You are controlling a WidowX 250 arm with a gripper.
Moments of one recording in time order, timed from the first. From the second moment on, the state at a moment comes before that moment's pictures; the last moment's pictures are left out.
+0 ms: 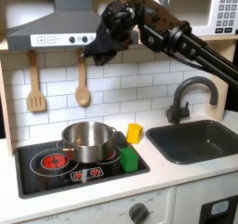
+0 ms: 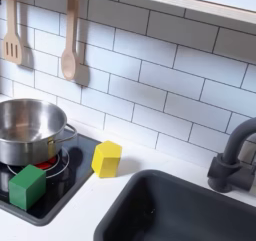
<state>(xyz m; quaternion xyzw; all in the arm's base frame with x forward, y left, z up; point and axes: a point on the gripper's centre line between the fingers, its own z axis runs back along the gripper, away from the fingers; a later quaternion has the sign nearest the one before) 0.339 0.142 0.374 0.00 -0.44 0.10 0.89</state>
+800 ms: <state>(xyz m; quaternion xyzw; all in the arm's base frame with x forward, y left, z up) 0.364 0.151 0.385 0.00 -0.46 0.10 0.88</state>
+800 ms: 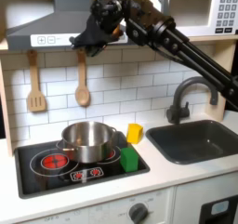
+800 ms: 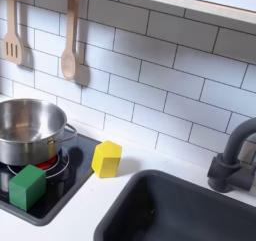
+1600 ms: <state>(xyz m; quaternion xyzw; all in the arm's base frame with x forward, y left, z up) 0.379 0.154 0.397 -0.01 -0.47 0.08 0.88</state>
